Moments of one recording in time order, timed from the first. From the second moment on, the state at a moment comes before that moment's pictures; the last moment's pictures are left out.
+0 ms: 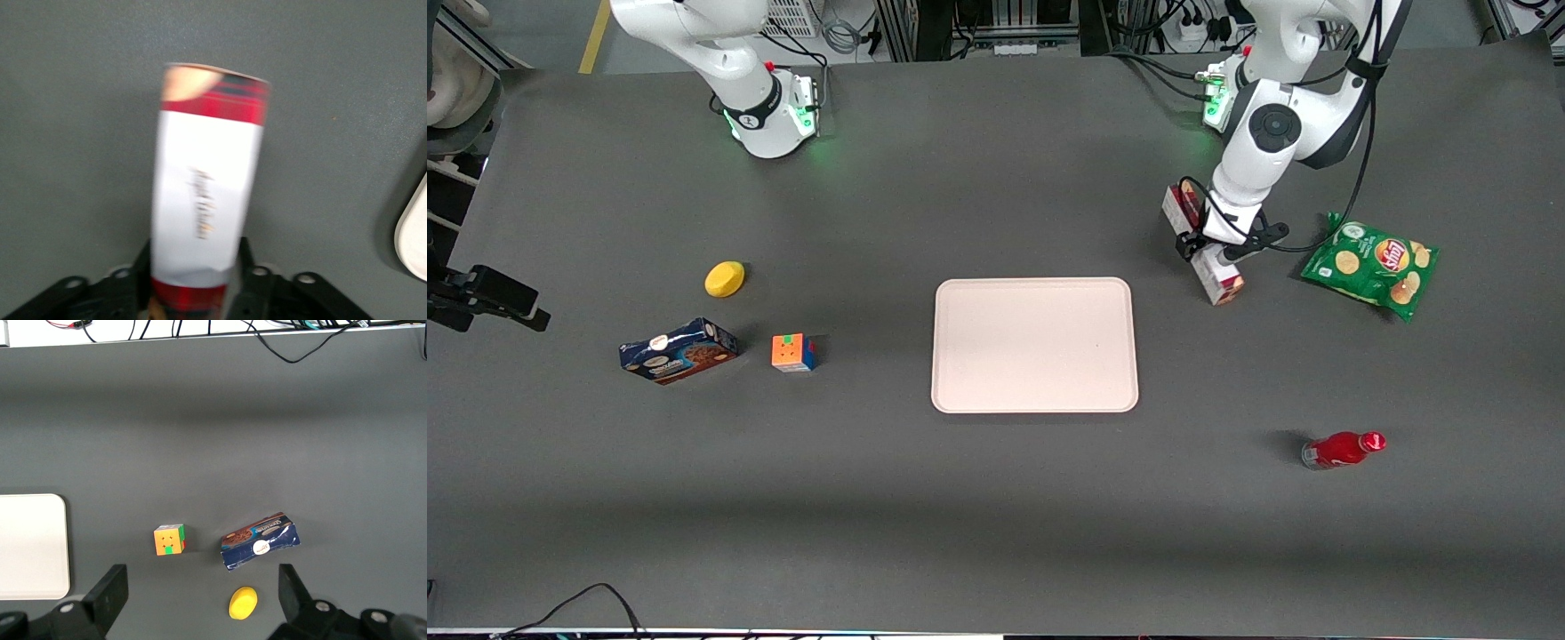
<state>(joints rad) -0.15 -0.04 -0.29 -2.83 -0.06 2.83 -0.84</state>
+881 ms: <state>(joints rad) -0.15 -0.11 -0.29 -2.62 -0.06 2.48 -0.84</state>
